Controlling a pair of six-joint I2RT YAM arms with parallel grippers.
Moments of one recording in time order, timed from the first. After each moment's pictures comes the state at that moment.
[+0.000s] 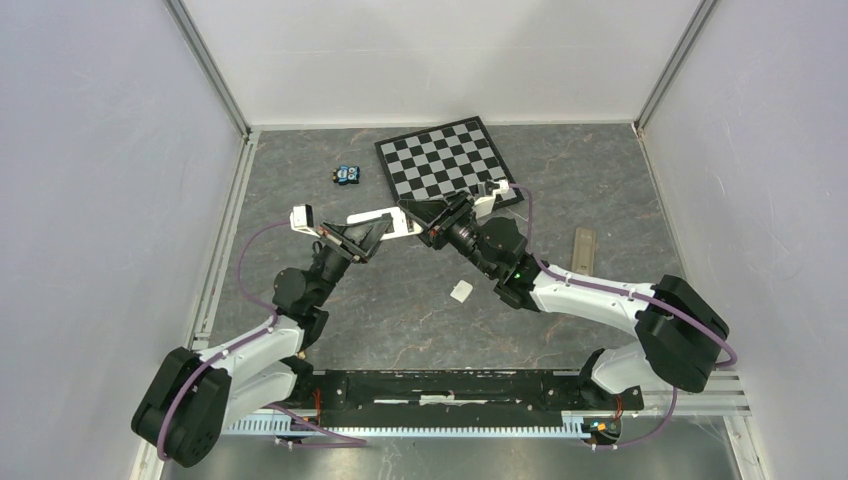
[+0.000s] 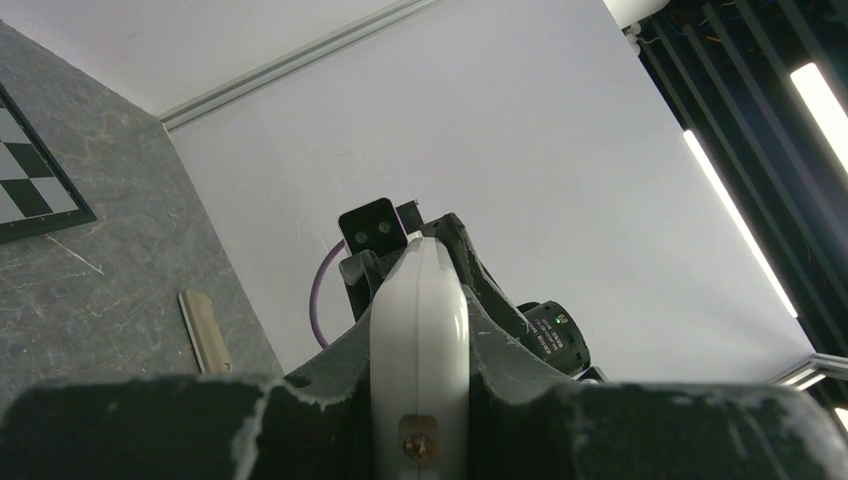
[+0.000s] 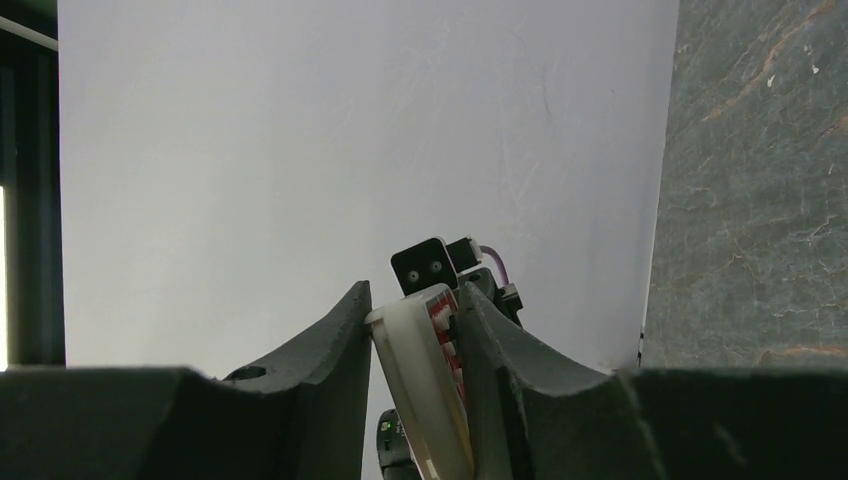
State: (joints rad) left arm -0.47 1.01 0.21 1.24 0.17 -1.36; right arm 0.91 1.42 0.79 0.75 0.13 1.54
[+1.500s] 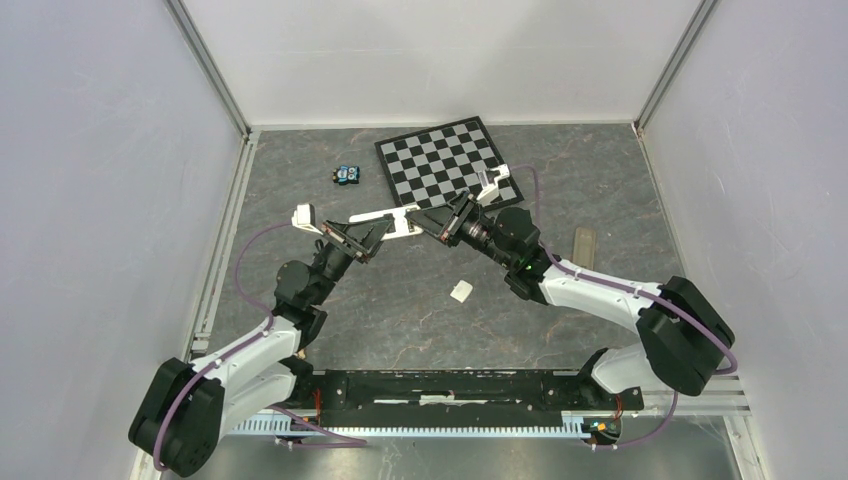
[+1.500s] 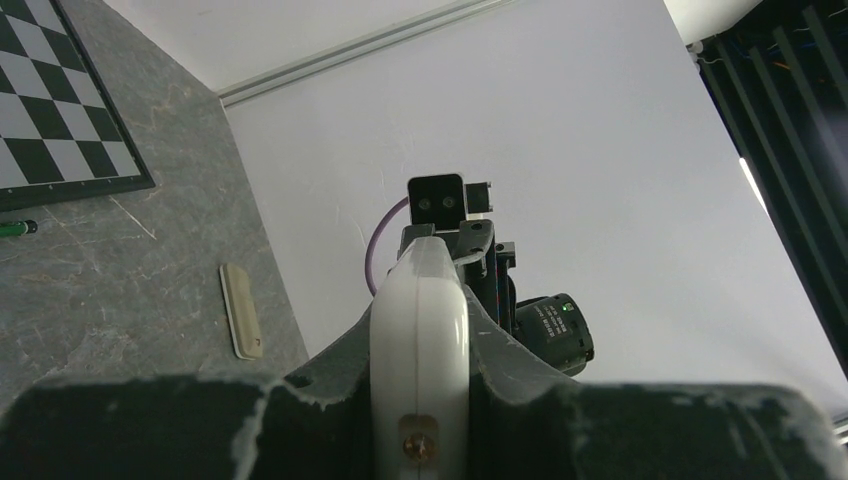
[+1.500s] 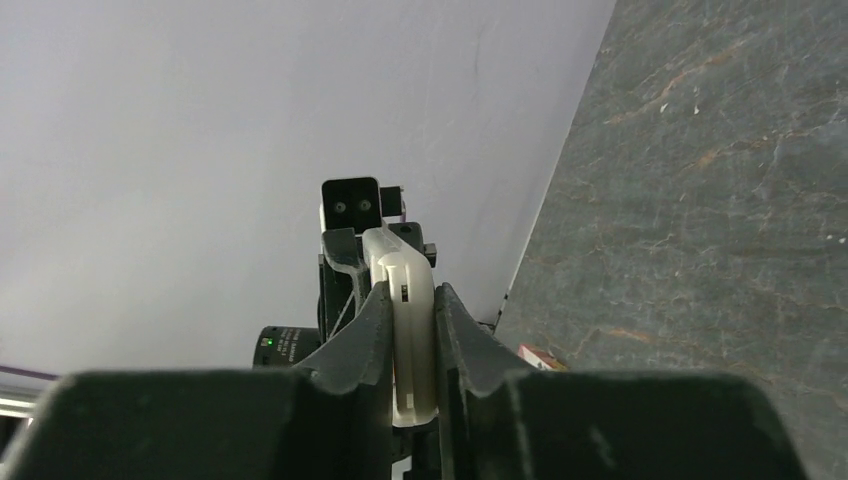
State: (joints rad) left arm -0.47 0.96 0.24 1.03 0.16 -1.37; right arm 0.79 1.40 0.75 0.73 -0.14 1.23
